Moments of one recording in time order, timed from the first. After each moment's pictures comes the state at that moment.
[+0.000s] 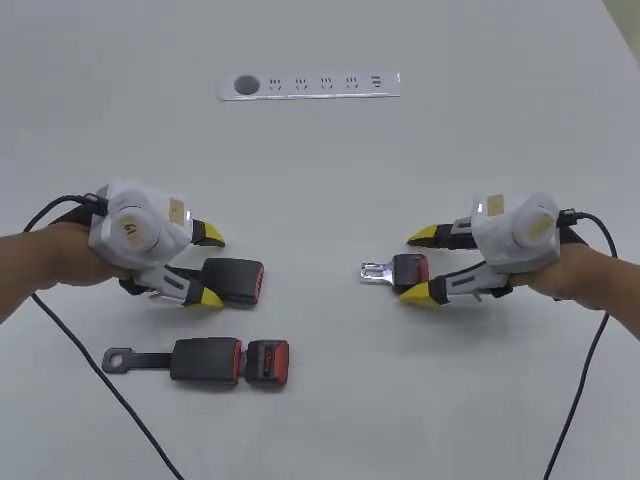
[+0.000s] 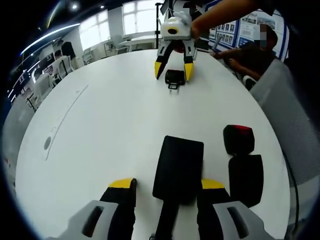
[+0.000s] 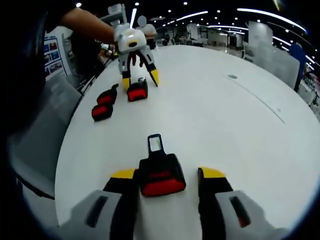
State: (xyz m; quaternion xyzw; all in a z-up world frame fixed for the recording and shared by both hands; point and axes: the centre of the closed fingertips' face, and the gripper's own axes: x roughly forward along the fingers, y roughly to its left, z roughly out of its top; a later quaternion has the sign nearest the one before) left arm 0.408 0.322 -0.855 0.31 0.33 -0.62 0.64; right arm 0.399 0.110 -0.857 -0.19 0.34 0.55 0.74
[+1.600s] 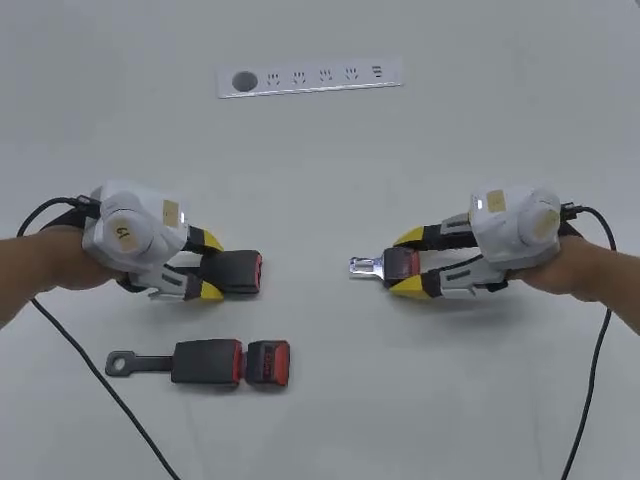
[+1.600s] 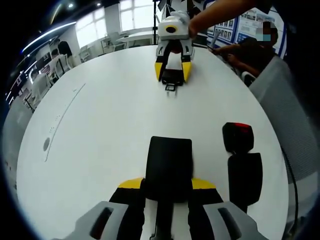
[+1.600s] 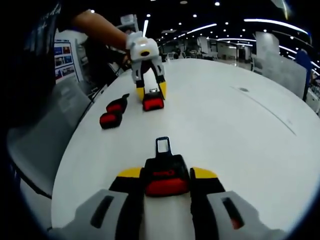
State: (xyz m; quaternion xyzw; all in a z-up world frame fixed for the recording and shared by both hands) left arm 0.405 0.326 -0.854 0.33 0.34 -0.62 0.63; right arm 0.394 0.140 -0.851 -0.15 0.29 0.60 0.73
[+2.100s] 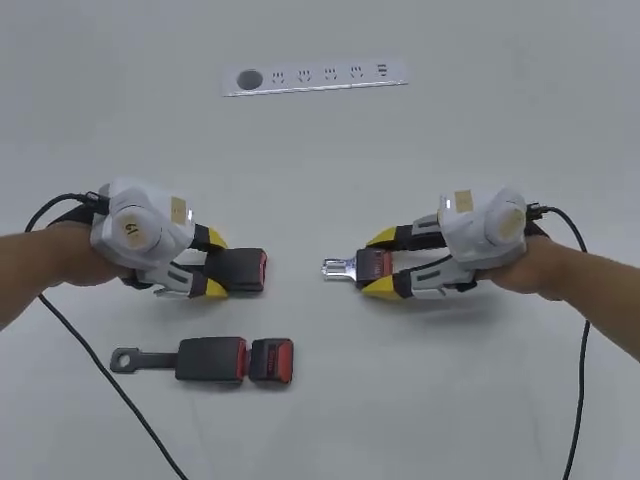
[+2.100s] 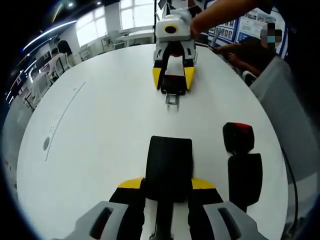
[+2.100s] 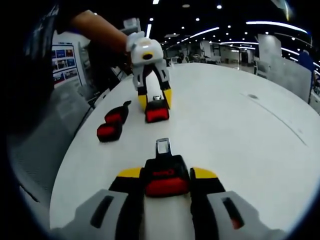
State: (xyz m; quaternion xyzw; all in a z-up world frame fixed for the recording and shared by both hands) left arm 0.405 0.324 -0.855 0.33 0.35 -0.62 0.62; right arm 0.398 0.182 -0.853 -0.14 0.27 0.62 0.73
